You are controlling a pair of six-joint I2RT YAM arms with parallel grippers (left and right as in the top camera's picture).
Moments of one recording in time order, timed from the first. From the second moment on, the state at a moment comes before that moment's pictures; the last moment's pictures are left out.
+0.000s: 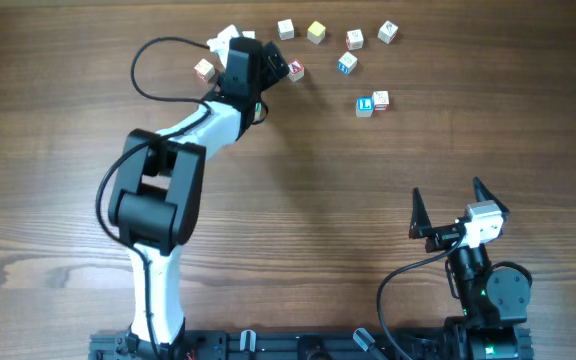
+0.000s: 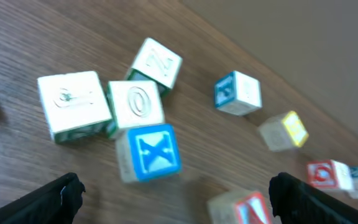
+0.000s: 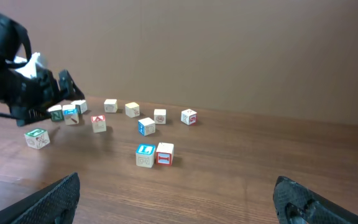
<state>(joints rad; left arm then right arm) -0.31 2.21 1.41 0.19 -0.14 -0.76 0.04 0.01 0.01 0.00 -0.12 -0.05</state>
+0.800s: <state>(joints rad) -0.31 2.33 1.41 0.36 -0.21 -0.76 0.04 0.01 0.01 0.00 -0.12 -0.05</state>
